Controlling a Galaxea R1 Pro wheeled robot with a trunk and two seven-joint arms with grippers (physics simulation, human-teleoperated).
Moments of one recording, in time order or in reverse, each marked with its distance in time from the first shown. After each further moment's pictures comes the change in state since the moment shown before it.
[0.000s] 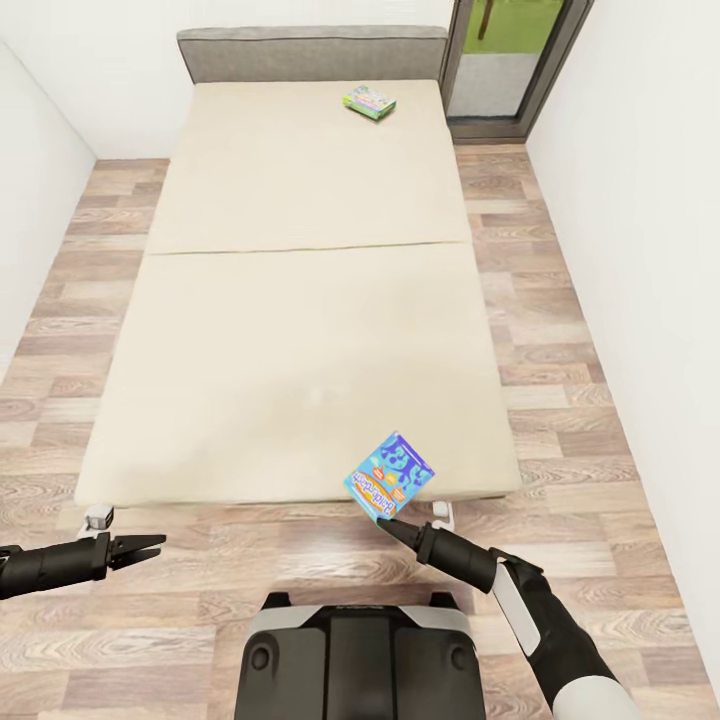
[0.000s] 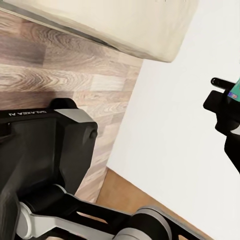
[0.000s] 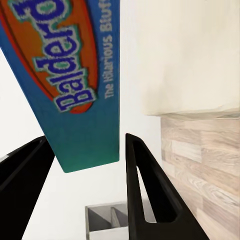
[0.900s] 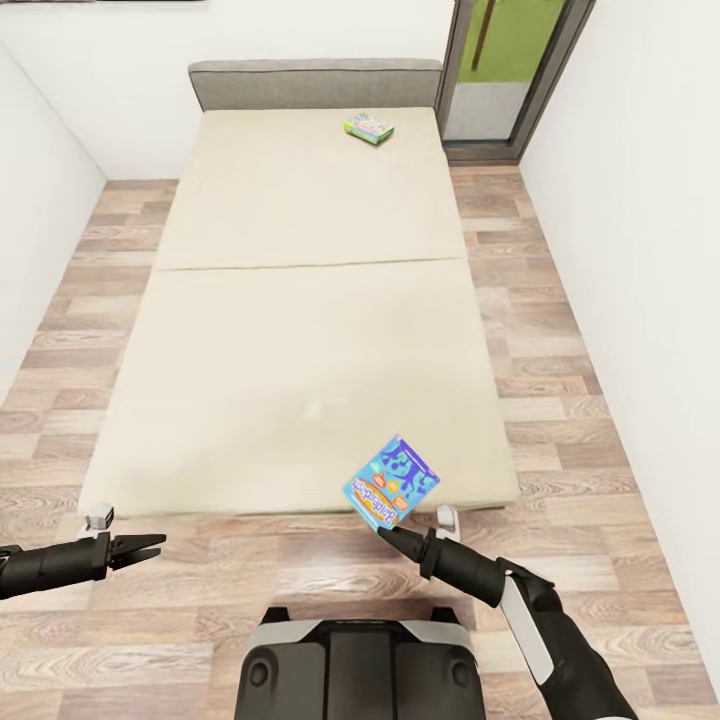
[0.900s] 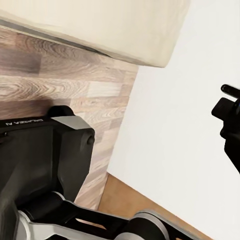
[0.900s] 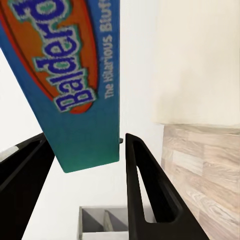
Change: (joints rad) left arm 0.000 0.000 0.002 0.000 0.000 0.004 0.000; right arm 0.098 0.001 0.002 -0.176 0.002 0.006 -0.002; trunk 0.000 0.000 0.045
